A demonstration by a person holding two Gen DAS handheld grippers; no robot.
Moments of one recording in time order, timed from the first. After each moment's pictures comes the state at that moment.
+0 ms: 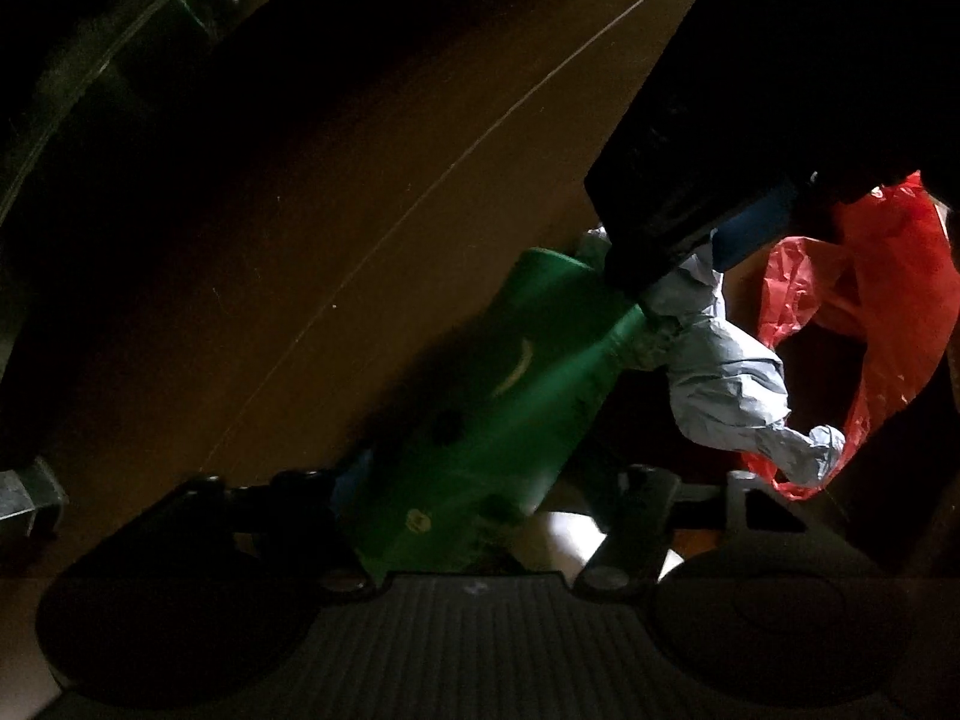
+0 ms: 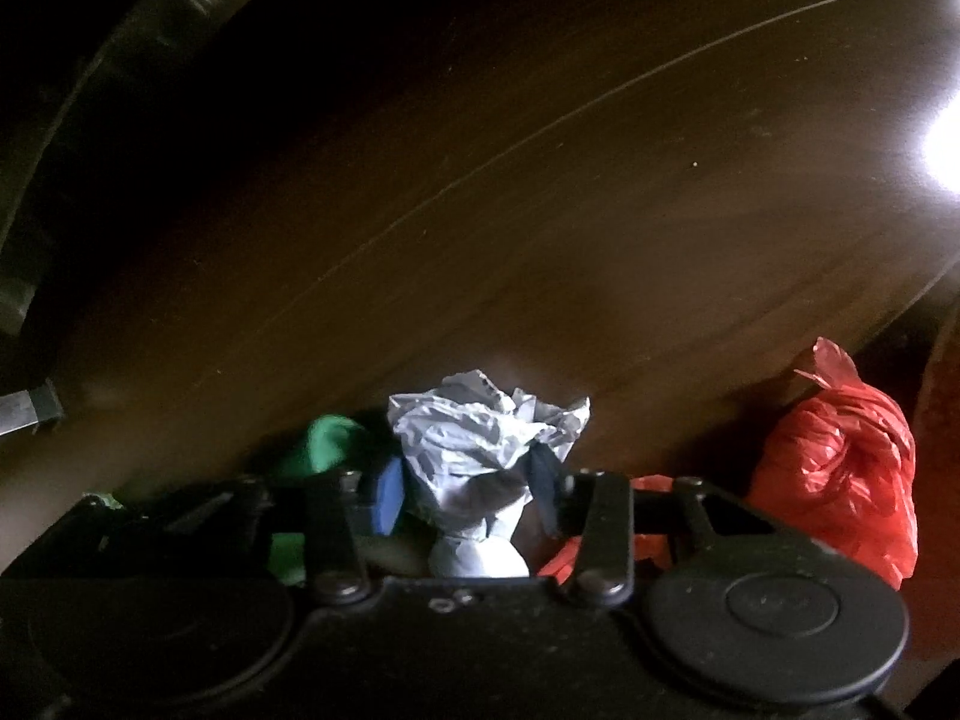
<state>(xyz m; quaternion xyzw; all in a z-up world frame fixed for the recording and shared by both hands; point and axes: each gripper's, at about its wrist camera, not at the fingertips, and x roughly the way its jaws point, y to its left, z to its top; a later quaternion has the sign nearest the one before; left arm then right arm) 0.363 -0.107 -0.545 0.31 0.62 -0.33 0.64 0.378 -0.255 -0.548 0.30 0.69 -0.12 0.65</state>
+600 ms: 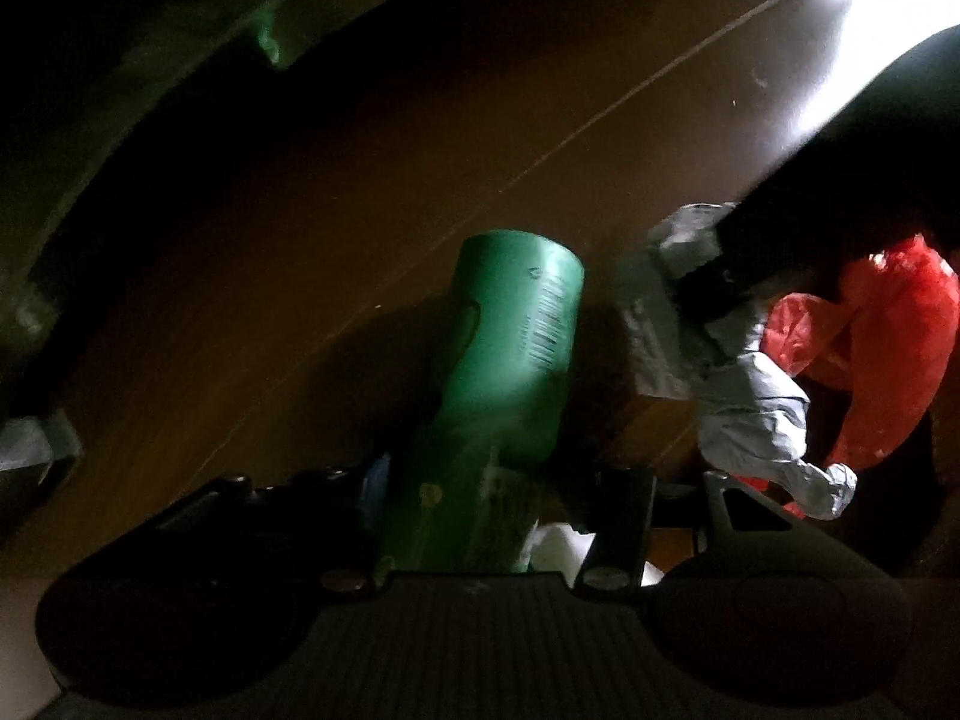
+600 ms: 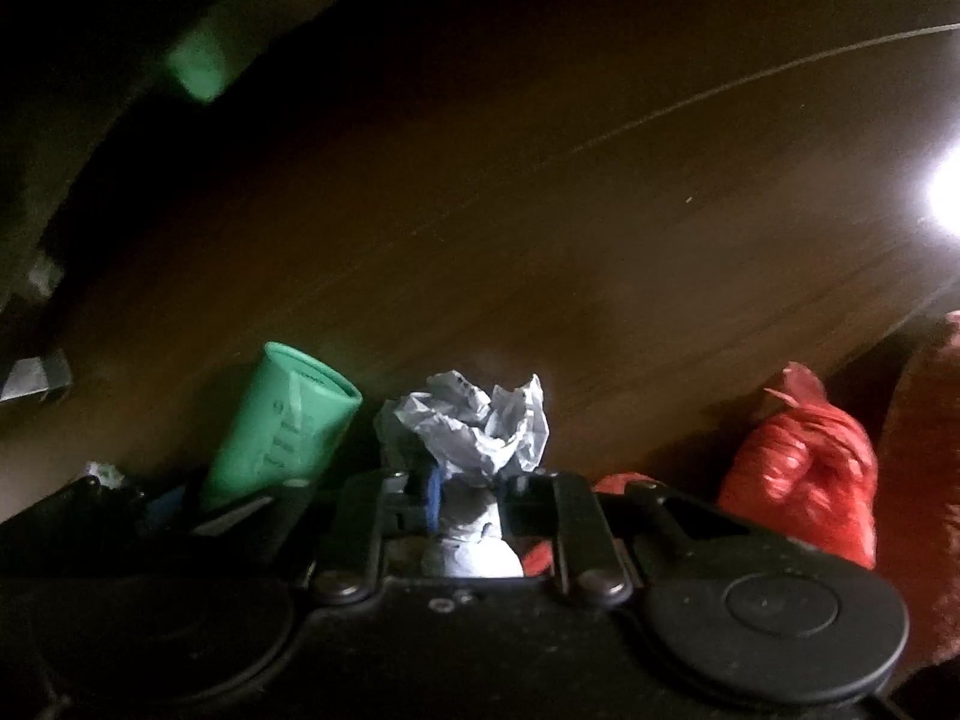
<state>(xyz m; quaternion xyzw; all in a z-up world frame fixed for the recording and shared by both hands) 0.386 -0.090 -0.511 0.26 0.64 -0.29 0.66 0.369 -0.245 -0.512 0.26 0.69 -0.10 0.67</state>
